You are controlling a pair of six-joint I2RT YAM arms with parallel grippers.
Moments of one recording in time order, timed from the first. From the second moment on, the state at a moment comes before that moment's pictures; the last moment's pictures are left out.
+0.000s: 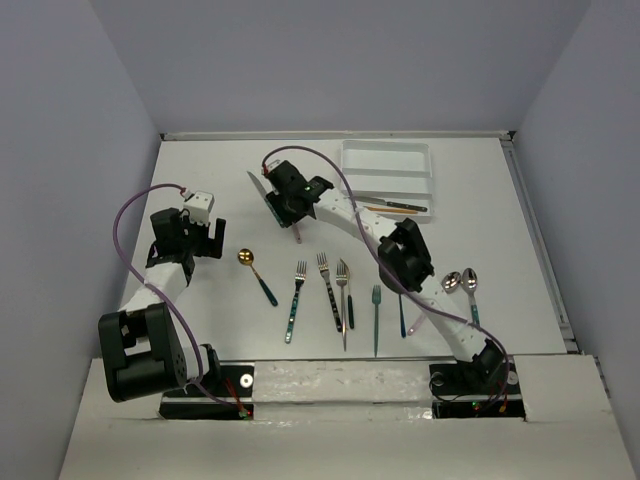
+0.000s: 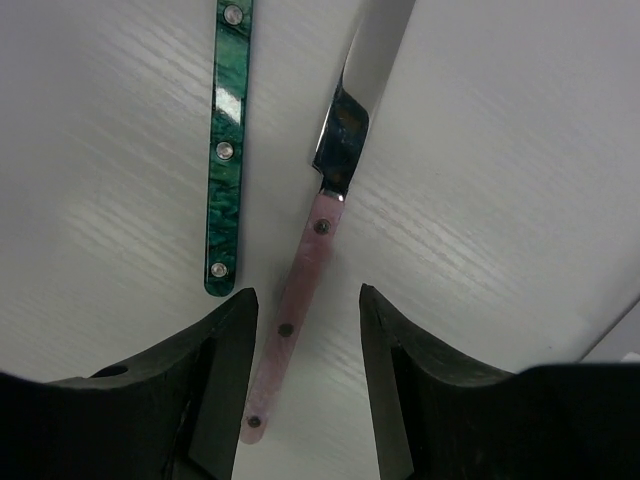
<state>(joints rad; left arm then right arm) 0.20 1.26 0.57 0.10 0.25 0.34 0.82 2.59 2.45 -0.75 0.23 0.09</state>
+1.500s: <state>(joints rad) 0.20 1.25 0.57 0.11 0.24 0.35 0.44 1.93 1.75 -0.44 -0.07 -0.53</state>
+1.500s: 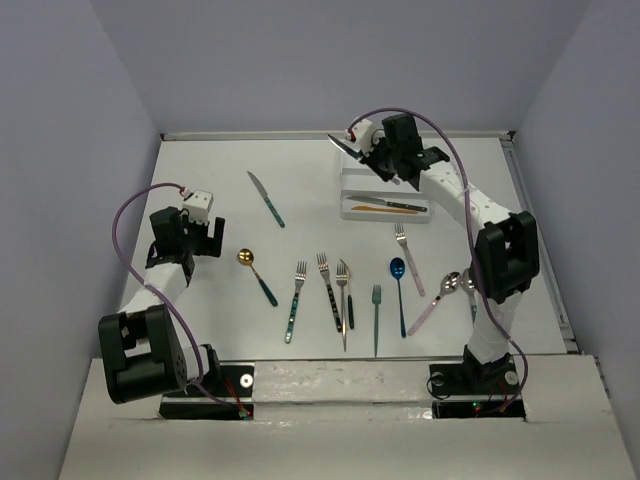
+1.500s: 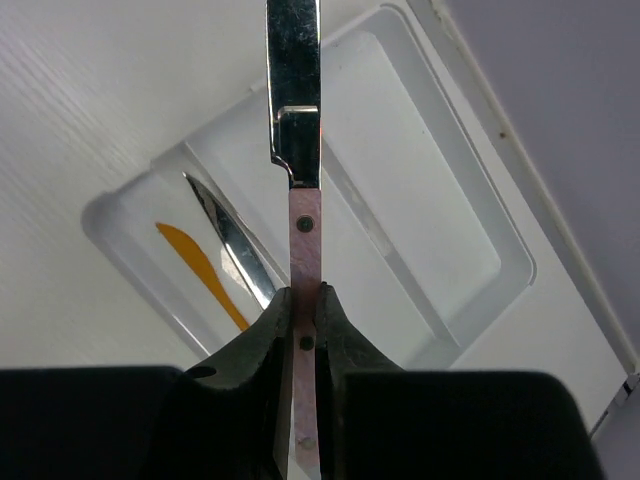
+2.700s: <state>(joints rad) 0.20 1.25 0.57 0.11 0.24 0.35 0.27 1.91 1.38 -0.43 -0.16 -1.32</state>
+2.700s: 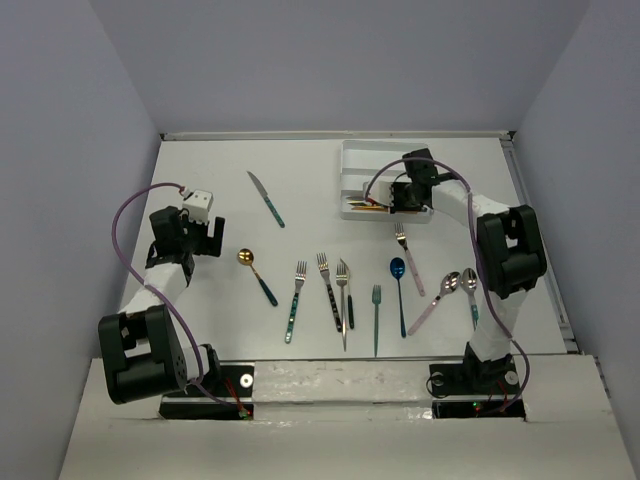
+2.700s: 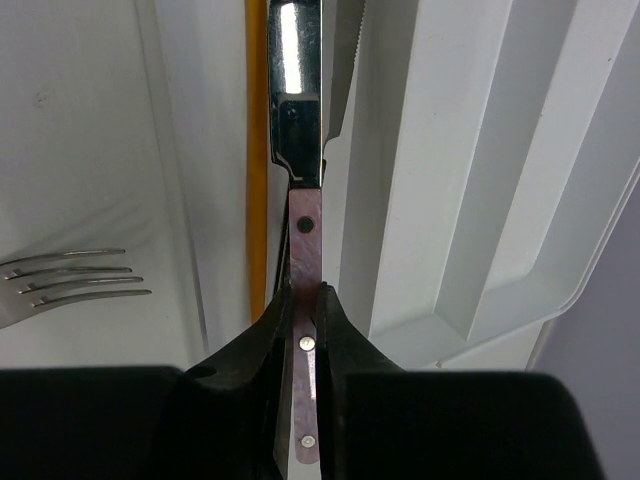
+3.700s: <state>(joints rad) -0.24 1.89 1.27 -0.11 0.03 0.08 0.29 1.85 1.45 -0.23 -0.04 -0.85</state>
